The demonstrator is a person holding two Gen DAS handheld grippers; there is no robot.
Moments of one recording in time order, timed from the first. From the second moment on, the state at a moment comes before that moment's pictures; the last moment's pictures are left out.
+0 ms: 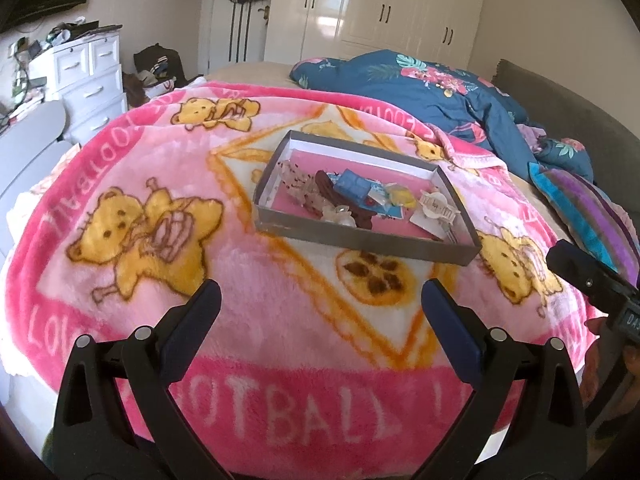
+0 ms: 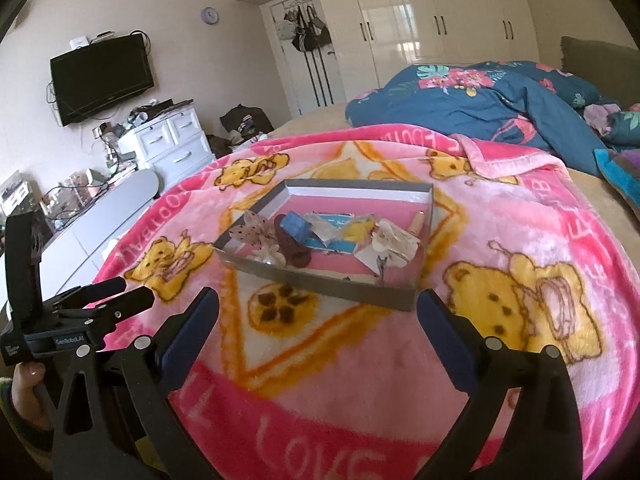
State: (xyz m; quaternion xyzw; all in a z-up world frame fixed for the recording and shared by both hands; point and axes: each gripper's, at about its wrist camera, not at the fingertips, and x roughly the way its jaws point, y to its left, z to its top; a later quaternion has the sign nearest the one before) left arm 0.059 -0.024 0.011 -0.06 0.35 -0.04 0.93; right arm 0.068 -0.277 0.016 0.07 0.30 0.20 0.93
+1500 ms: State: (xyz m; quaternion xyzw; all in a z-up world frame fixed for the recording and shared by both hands) left arm 0.061 -0.021 -0.016 -0.05 0.37 -0.03 0.93; right arm 0.067 -0.261 -0.034 0.09 0.36 0.17 0.91
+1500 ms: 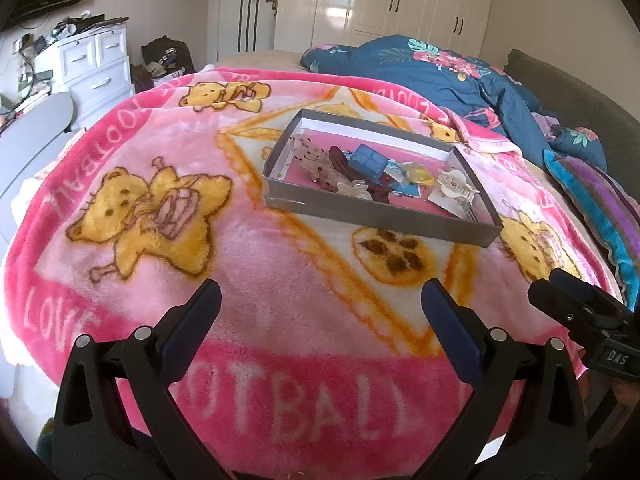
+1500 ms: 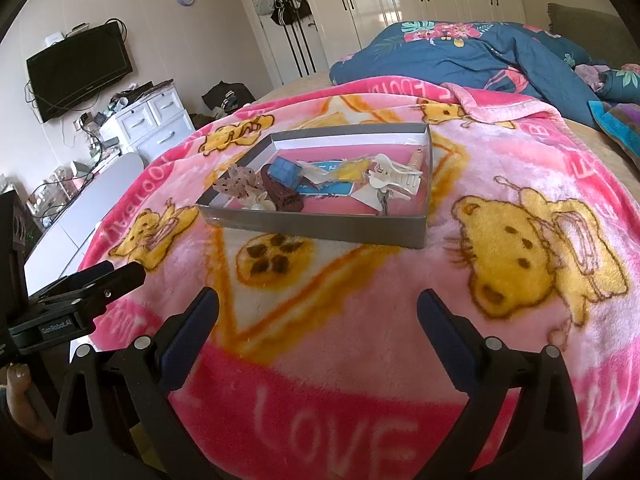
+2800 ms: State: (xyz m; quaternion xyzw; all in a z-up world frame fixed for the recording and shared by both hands) left arm 0.059 -0.021 -0.015 -0.05 0.37 -0.03 0.93; right arm 0.064 -0.259 -0.038 0.09 0.36 0.18 0.91
